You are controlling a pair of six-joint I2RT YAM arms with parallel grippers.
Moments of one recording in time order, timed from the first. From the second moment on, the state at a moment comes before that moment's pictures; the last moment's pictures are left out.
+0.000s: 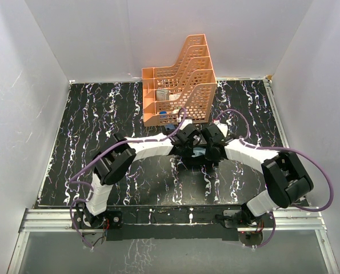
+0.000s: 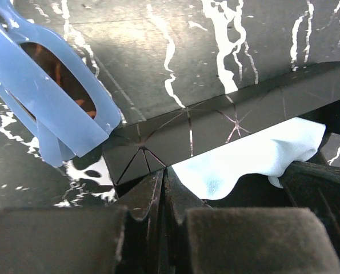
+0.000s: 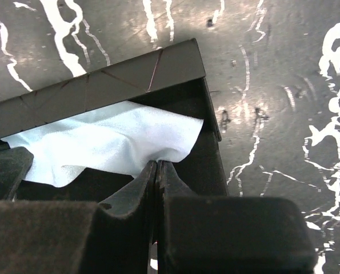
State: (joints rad) left arm -0.95 2.05 1.40 -0.35 -0.23 -0.79; right arm 0.51 1.49 0.79 -0.44 0.27 0.64
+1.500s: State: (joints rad) left arm -0.93 1.87 1.24 -0.49 -0.22 -0.68; right arm 0.75 1.39 0.78 -0.50 0.36 0.82
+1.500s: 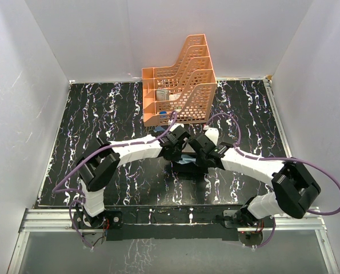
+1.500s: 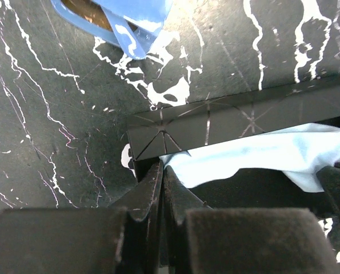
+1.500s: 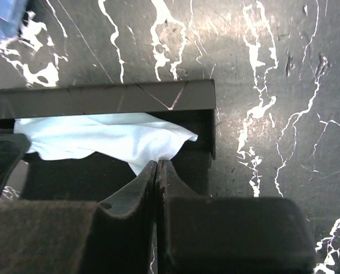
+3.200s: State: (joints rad) left arm -0.94 1.77 1.29 -0.51 -0.28 -0.69; right arm 0.64 1.32 0.85 -0.47 0.37 0.68
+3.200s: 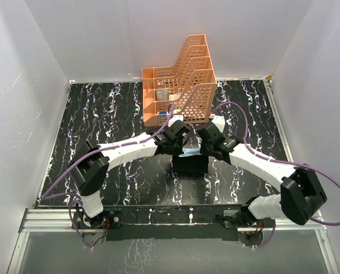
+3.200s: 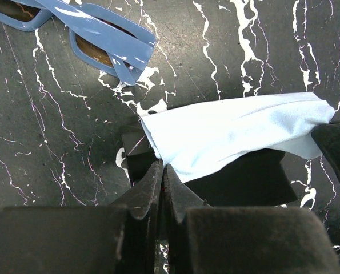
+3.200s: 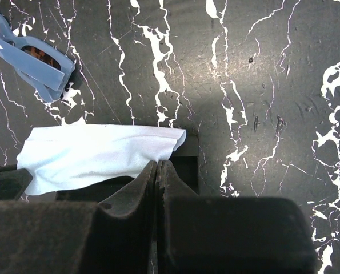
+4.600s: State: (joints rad) left arm -0.93 1.81 1.23 -0.44 -0.24 -0.72; right arm 0.64 1.32 0.70 -0.40 0.29 0.69
